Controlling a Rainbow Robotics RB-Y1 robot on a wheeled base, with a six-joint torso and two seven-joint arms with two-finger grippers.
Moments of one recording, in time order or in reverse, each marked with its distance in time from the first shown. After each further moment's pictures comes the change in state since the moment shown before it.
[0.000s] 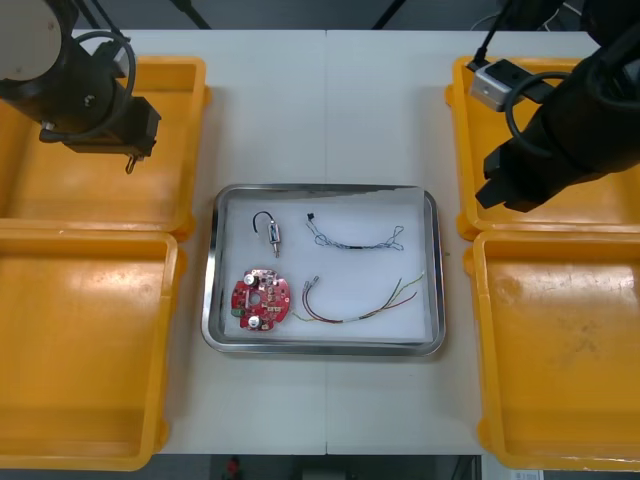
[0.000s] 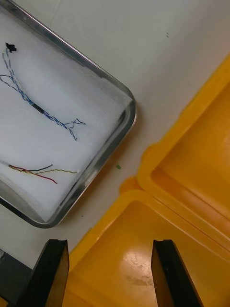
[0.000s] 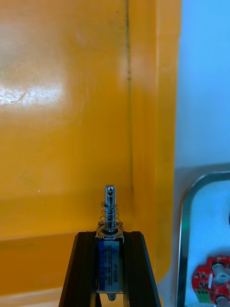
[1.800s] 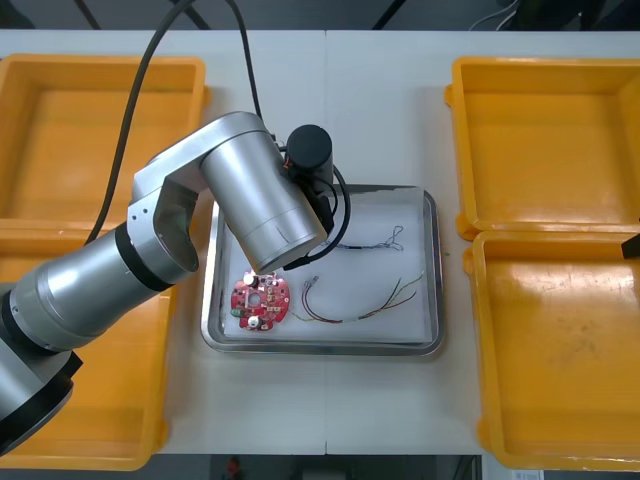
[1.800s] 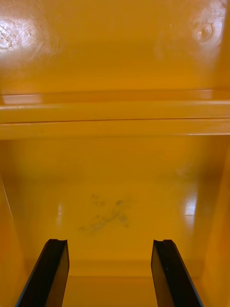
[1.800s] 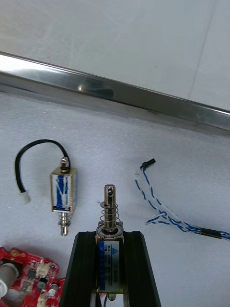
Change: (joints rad) right arm 0.578 -0.081 -0.474 0.050 0.098 -0.040 -0.101; left arm 0.060 -0.447 -0.410 -0.239 -0.575 0.045 0.837
